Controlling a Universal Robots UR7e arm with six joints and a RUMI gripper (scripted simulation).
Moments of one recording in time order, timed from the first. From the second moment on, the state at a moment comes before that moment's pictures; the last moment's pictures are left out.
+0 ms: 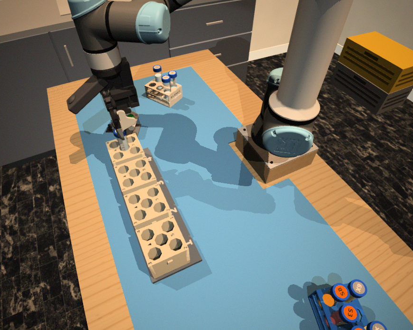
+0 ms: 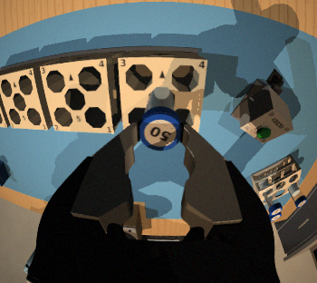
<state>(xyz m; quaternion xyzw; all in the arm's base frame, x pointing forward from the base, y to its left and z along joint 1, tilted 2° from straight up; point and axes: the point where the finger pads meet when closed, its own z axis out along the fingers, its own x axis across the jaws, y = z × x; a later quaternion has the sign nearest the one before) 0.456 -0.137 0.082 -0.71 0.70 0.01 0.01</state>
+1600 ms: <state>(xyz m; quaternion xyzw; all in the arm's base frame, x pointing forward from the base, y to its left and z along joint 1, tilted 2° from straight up) 0.457 -0.137 0.042 -0.71 0.70 0.01 0.01</state>
